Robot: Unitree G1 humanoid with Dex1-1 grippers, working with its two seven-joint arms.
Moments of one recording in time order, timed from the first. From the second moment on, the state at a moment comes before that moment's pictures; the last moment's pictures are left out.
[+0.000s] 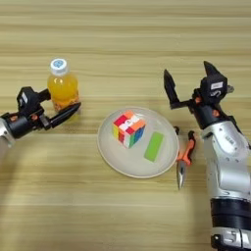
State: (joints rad) left arm -0.29 0.26 -0.07 0.20 -0.30 -0.09 -0.81; right arm -0.21 -0.29 -0.22 0.13 0.23 -0.20 0.35
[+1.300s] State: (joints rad) left arm -0.50 0.00 0.06 0.78 -0.07 -0.39 -0.05; right arm -0.26 -0.26 -0.22 0.33 0.21 -0.38 0.31
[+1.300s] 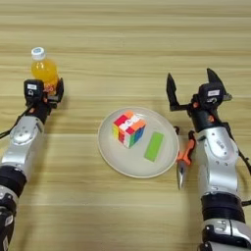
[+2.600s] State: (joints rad) left arm -0.42 -0.01 0.03 0.77 -0.04 -0.44 -0.03; right arm -0.23 -0.24 -0.23 0.35 0.24 -0.42 0.34
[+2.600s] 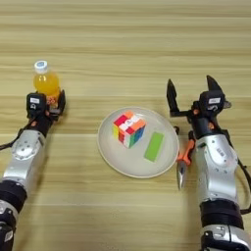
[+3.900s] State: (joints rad) left arm -0.42 -0.01 0.03 0.81 -0.04 -0.45 -0.06; right arm -0.23 -0.23 -0.23 0.34 0.24 -0.42 0.34
